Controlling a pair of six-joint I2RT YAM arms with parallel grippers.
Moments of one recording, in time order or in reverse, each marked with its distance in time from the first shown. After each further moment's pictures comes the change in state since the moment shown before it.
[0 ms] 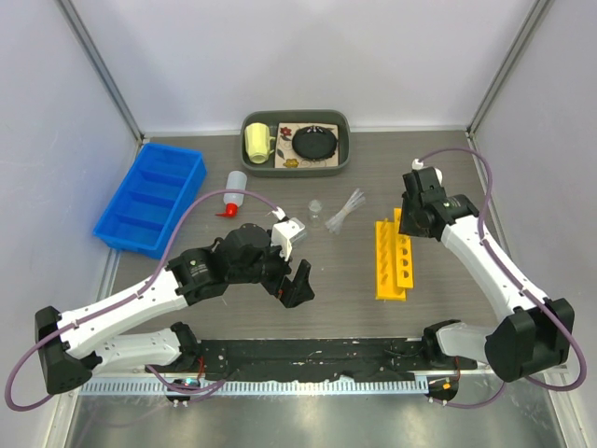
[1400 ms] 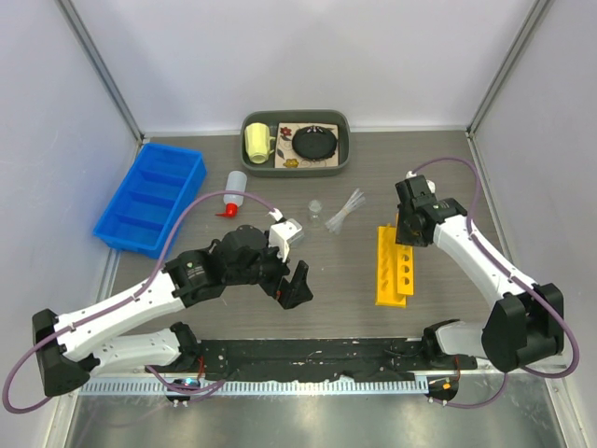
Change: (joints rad) left arm 0.000 -0.022 -0.015 0.002 -0.001 -0.005; right arm 0.001 0.050 -0.100 0.025 -0.013 0.030
